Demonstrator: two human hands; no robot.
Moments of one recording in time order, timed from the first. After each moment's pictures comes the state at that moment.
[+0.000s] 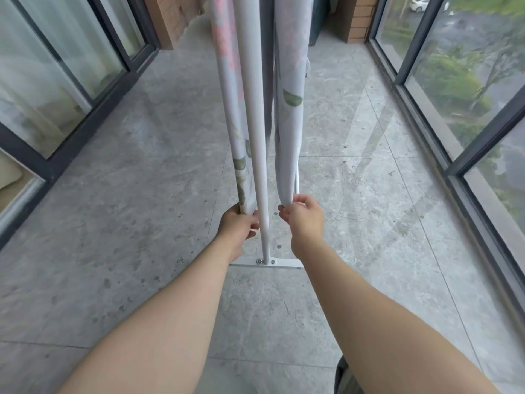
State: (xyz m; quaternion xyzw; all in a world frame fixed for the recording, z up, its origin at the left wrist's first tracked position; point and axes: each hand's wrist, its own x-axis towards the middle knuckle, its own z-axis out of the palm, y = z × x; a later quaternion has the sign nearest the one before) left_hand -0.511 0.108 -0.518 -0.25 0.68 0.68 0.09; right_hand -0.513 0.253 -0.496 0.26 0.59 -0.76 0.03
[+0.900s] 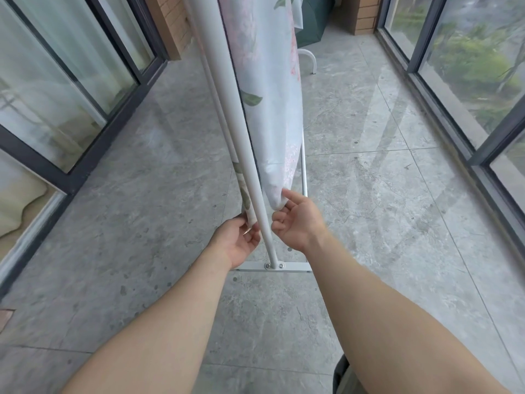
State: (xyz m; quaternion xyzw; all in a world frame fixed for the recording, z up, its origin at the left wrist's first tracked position) left_hand -0.513 0.099 -0.522 -0.34 0.44 0.82 0.11; right_hand -0.541 0.254 -0.510 0.23 0.27 -0.89 0.29
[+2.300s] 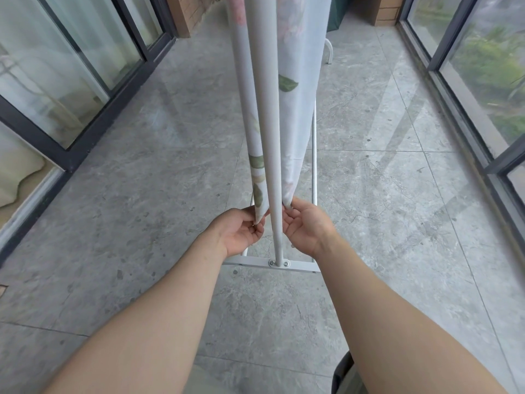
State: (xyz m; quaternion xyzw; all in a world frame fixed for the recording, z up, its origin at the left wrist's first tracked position) left_hand -0.529 0.078 -0.525 -0.32 0.40 0.84 0.21; right_hand -0.542 0.247 -0.520 0.23 0.32 -0.88 0.28
